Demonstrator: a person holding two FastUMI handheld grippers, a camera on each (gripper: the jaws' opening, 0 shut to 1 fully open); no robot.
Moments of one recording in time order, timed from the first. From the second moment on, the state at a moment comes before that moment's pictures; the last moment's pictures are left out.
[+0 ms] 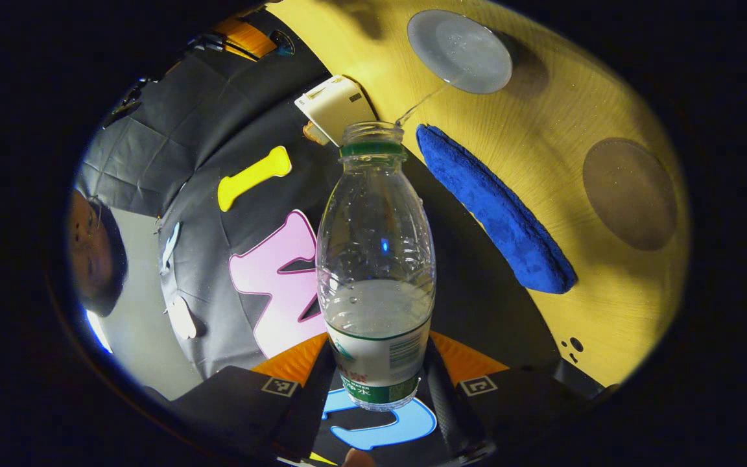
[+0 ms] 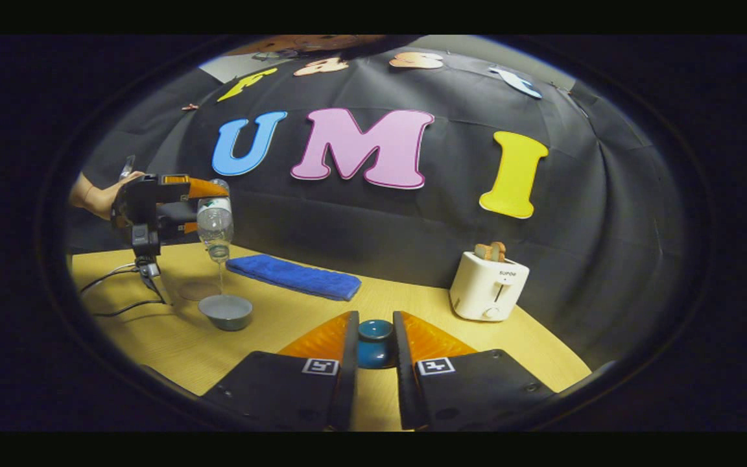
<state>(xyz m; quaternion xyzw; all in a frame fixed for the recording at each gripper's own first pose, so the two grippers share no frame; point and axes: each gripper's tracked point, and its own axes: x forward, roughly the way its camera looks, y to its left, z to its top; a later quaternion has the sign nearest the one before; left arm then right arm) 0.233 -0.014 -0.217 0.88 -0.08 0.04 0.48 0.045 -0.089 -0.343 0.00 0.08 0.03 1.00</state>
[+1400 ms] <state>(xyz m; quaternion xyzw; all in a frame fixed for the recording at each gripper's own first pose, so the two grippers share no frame) 0.202 0.014 -0.260 0.20 0.09 0.00 0.98 0.056 -0.060 -0.342 0.00 0.08 0.04 1.00</state>
